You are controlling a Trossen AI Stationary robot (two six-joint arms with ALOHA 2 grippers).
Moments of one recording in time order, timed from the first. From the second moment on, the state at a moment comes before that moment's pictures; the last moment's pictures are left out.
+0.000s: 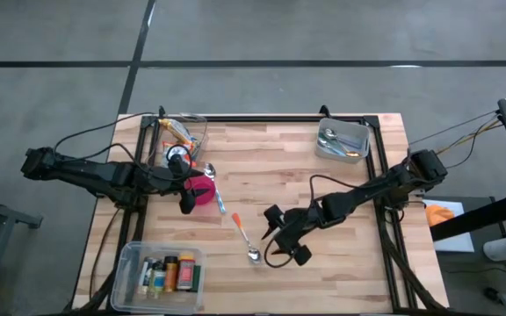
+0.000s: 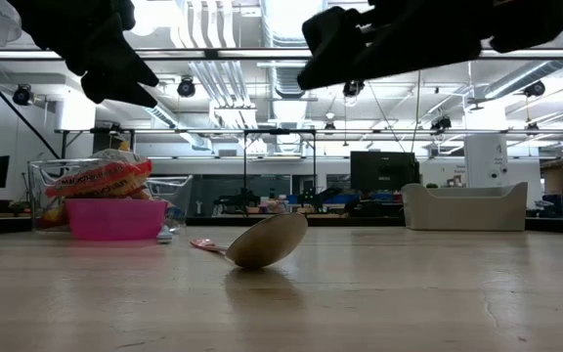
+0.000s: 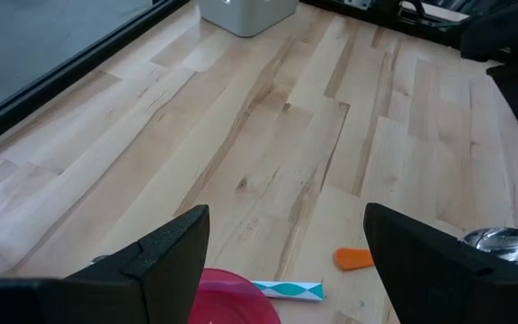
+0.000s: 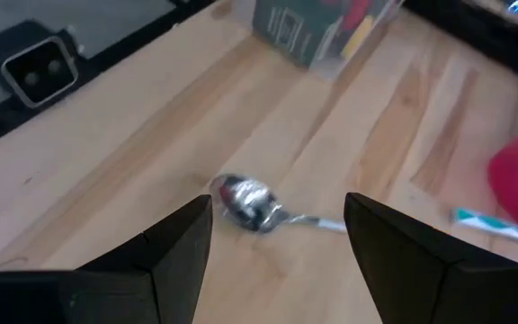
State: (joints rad) left arm -0.15 0.80 0.58 -0.40 -0.38 -0.39; right arm 0.33 1.67 1.01 0.01 -0.10 -0.29
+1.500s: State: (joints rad) left arm -0.15 0.80 0.58 -0.41 -0.38 -0.39; right arm 0.47 2.06 1.14 0.30 0.11 -0.43
